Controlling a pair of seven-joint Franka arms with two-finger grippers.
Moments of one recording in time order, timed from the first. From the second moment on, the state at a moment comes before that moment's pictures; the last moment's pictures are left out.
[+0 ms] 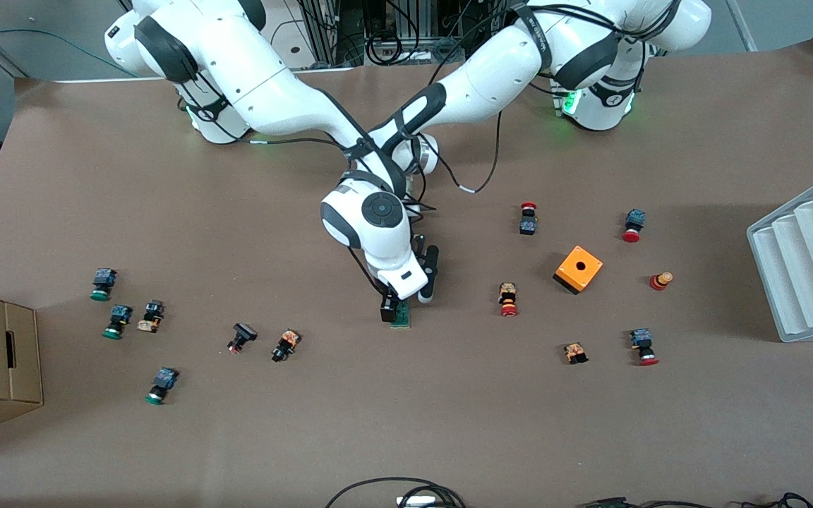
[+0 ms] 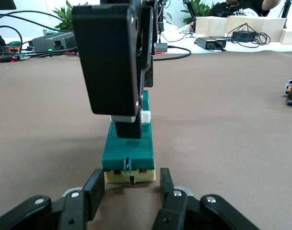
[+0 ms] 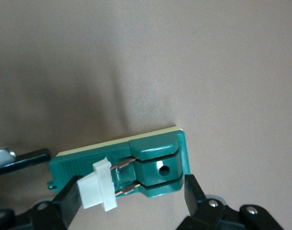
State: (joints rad) left arm -0.81 0.96 -0.37 -1.70 1.96 1.91 -2.49; right arm 0.77 0.78 -0.04 -1.54 -0.15 2.45 -0.54
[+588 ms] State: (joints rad) left arm -0.81 0.96 -0.37 -1.70 1.96 1.91 -2.49; right arm 0.77 0.78 -0.04 -1.54 -0.15 2.45 -0.54
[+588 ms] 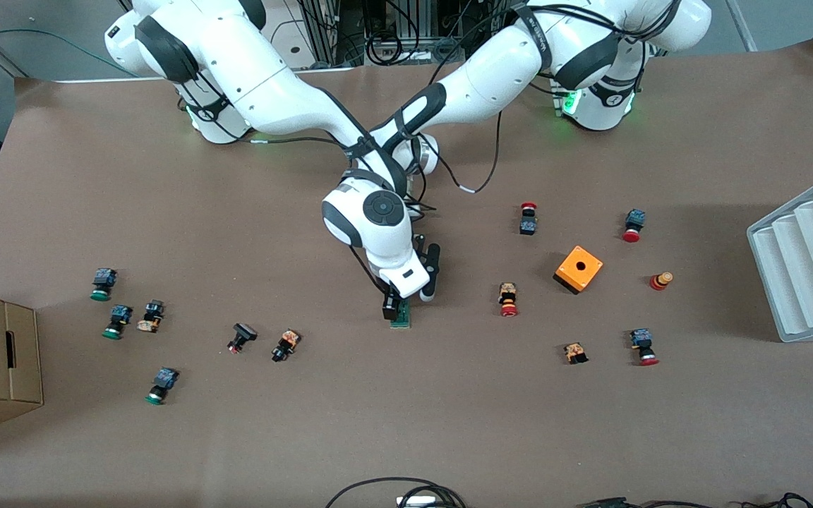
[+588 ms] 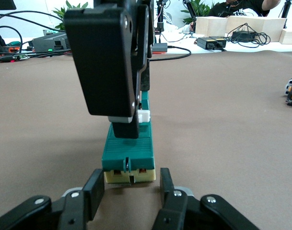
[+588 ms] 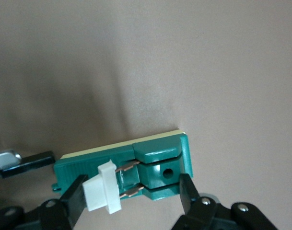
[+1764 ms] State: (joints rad) left arm -0.81 0.96 -0.37 -1.70 1.96 1.91 -2.49; right arm 0.76 0.77 -0.04 -1.53 -0.15 2.46 -0.54
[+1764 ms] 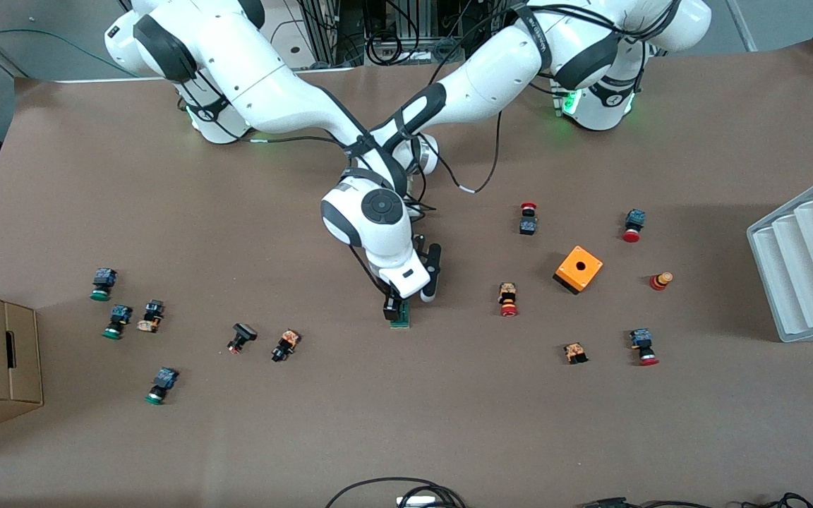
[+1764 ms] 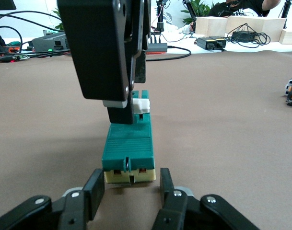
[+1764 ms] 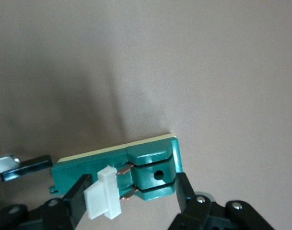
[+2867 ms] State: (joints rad) left arm -0.81 0.96 -0.37 -1.70 1.96 1.91 -2.49; right arm 0.75 0.76 -0.04 -1.53 -0.15 2.47 -0.54
